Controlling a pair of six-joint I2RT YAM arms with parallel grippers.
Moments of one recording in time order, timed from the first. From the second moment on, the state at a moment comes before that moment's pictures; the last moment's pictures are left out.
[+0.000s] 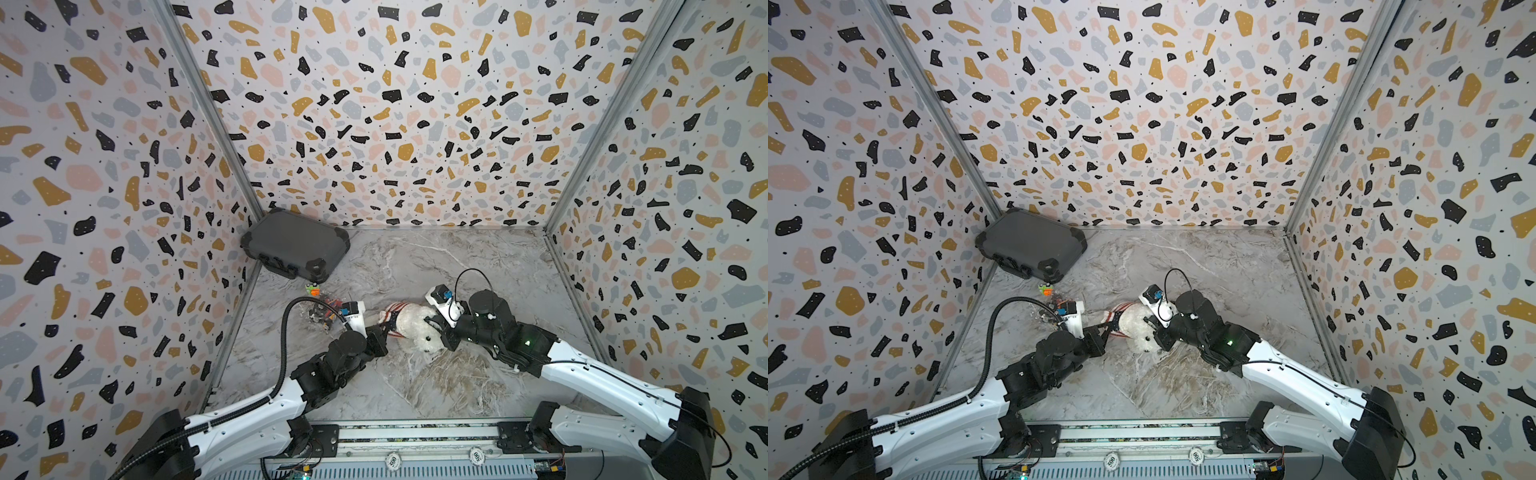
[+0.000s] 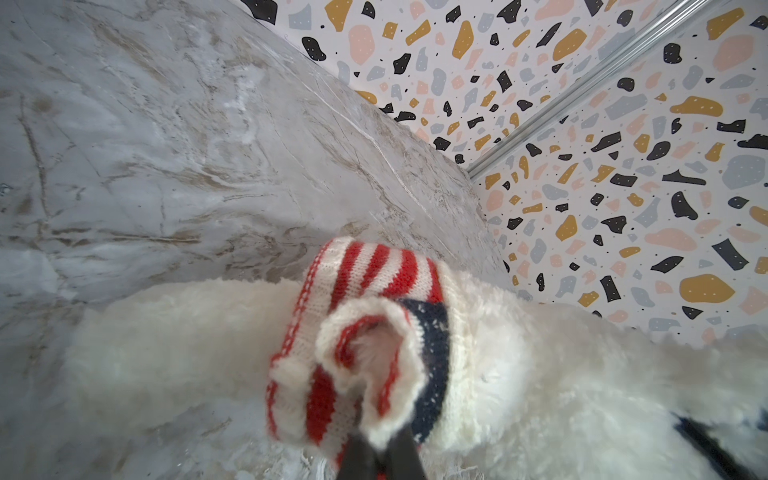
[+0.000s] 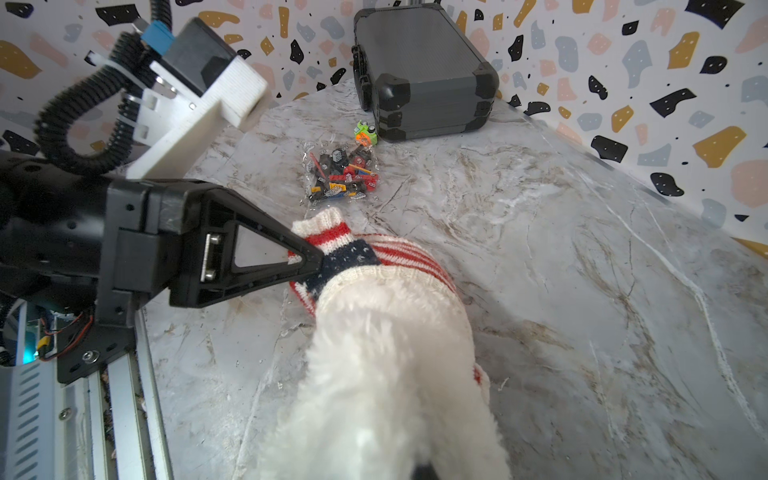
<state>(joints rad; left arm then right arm) -0.89 0.90 0.37 0.18 -0.27 -0.89 0.86 1.07 0.83 -0.23 -0.14 -0.05</state>
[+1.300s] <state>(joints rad) -0.89 0.58 0.46 -0.16 -0.27 -0.75 0.59 1.01 0.32 0.68 -0.62 -0.13</state>
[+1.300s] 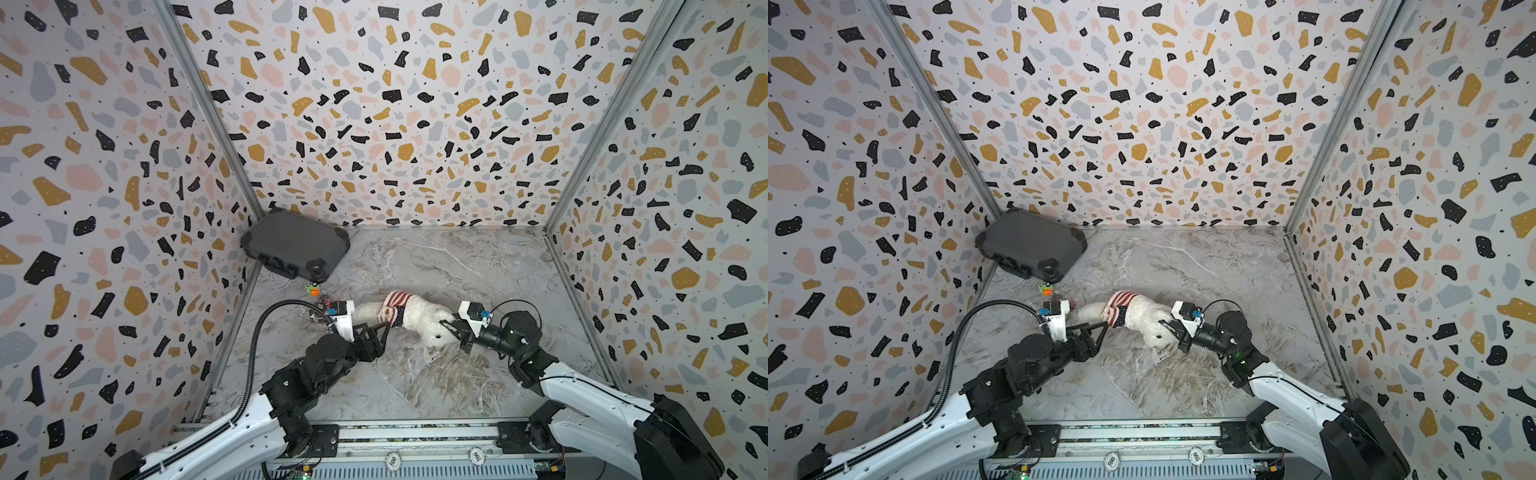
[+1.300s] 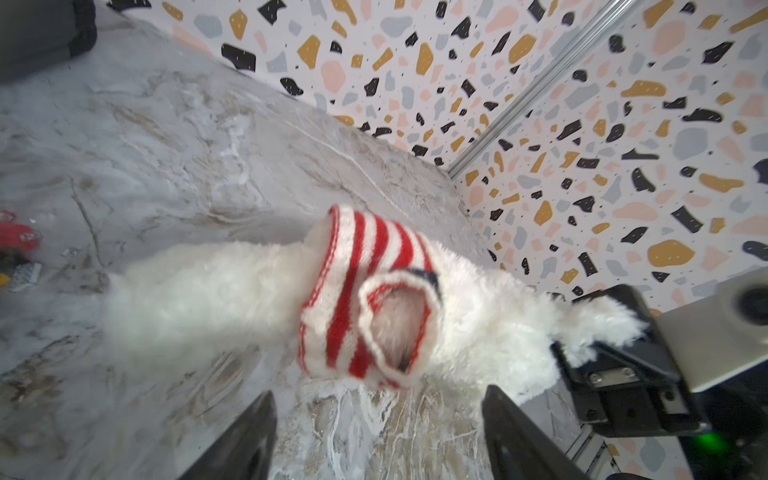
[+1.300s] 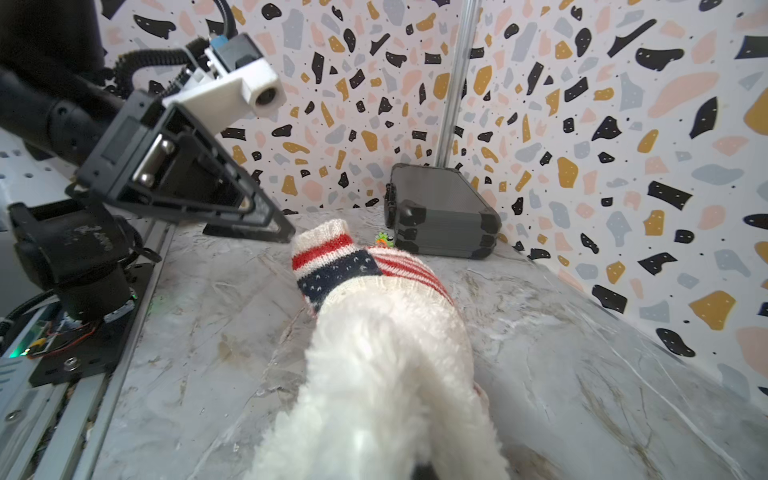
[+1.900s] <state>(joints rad) -0.89 0.47 0.52 -0.34 -0.22 -0.68 0.59 1.07 0.31 0.85 -0.83 -0.21</state>
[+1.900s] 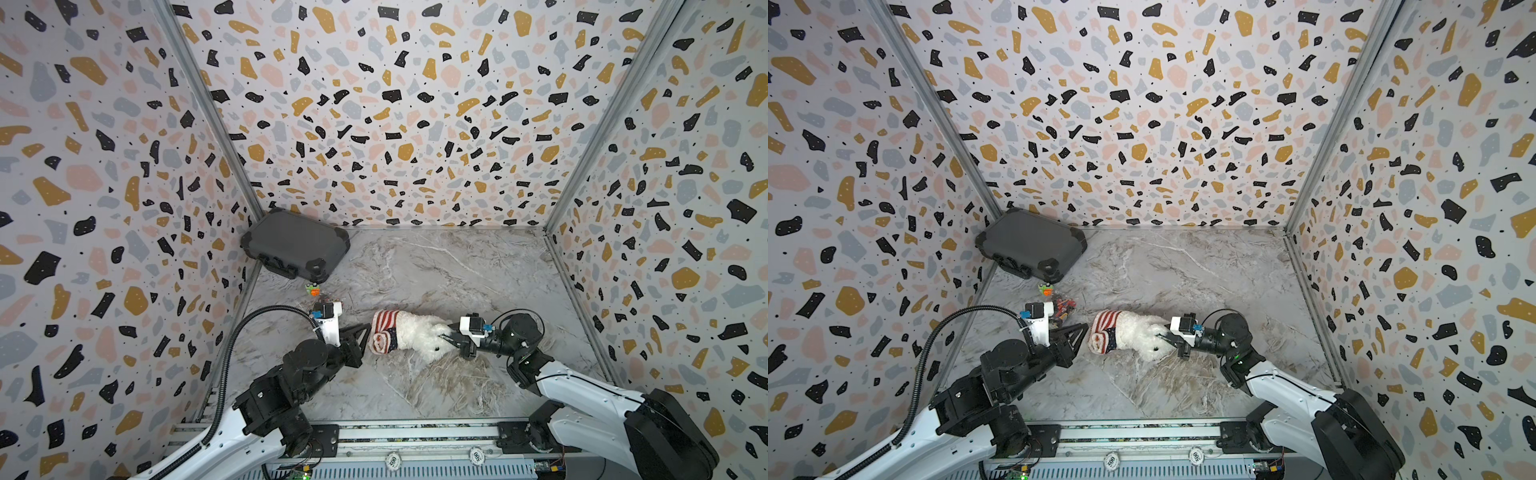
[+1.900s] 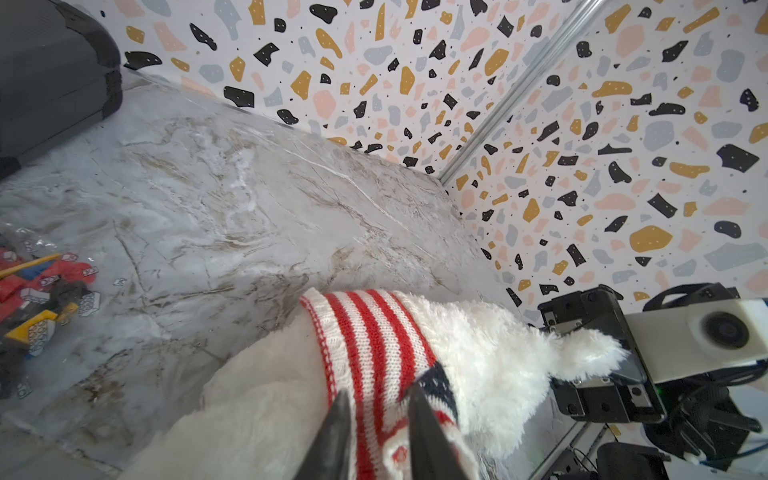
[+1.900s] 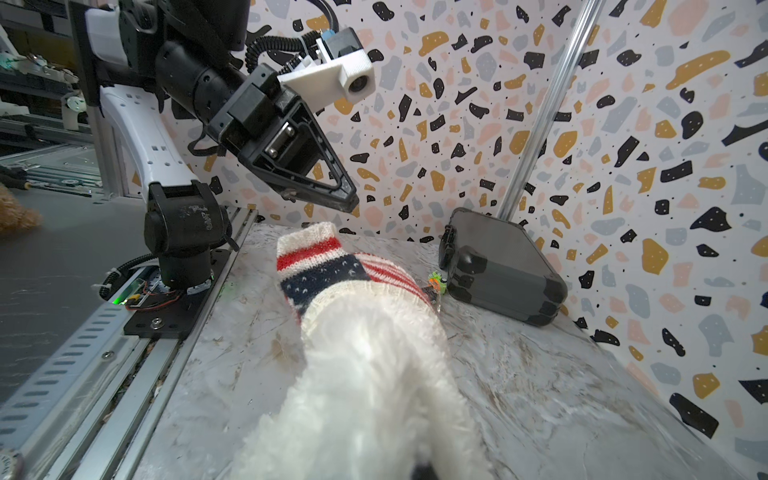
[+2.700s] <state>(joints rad) -0.89 0.61 0.53 -0.38 -0.03 -0.57 0.58 1.14 0.31 0.92 -0.87 -0.23</state>
